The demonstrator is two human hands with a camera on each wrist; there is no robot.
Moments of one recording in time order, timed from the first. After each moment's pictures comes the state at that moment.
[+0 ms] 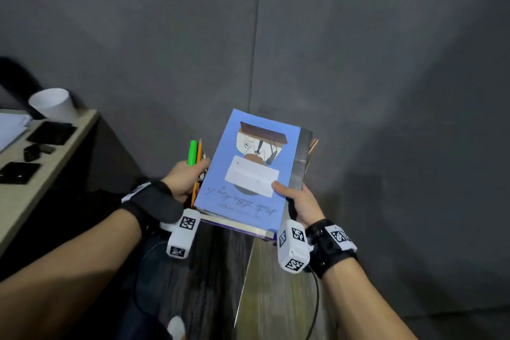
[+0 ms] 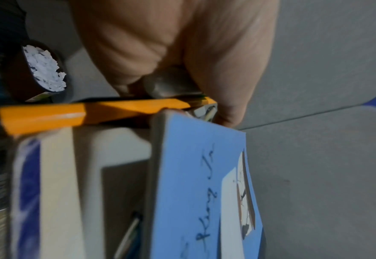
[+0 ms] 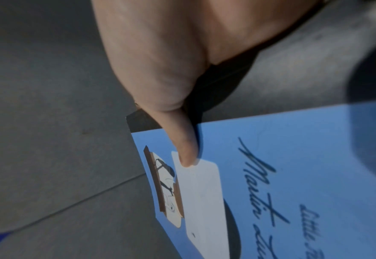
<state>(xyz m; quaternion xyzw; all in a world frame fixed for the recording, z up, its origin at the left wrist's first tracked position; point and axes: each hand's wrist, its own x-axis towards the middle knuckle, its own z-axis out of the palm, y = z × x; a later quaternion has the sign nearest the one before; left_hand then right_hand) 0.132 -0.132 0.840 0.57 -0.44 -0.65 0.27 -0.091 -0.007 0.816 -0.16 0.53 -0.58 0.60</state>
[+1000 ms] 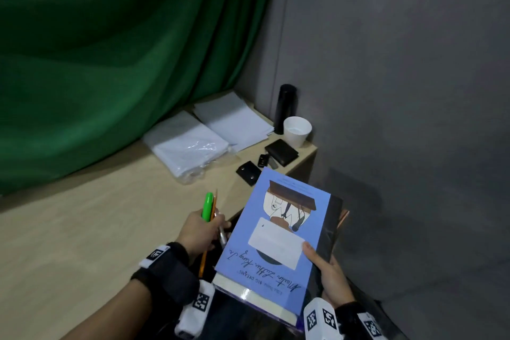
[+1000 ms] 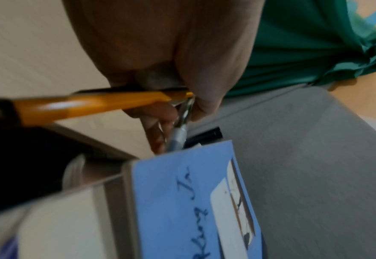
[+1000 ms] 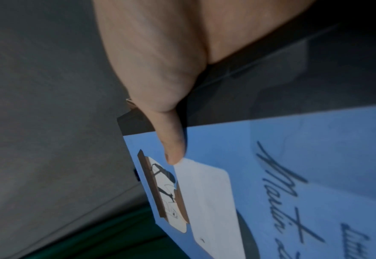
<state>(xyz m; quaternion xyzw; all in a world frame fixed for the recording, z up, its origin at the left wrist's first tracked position) 0.532 -0.128 0.840 0.74 -0.21 -0.45 0.46 0.277 -0.191 0.799 -0.31 0.51 -0.34 0.73</state>
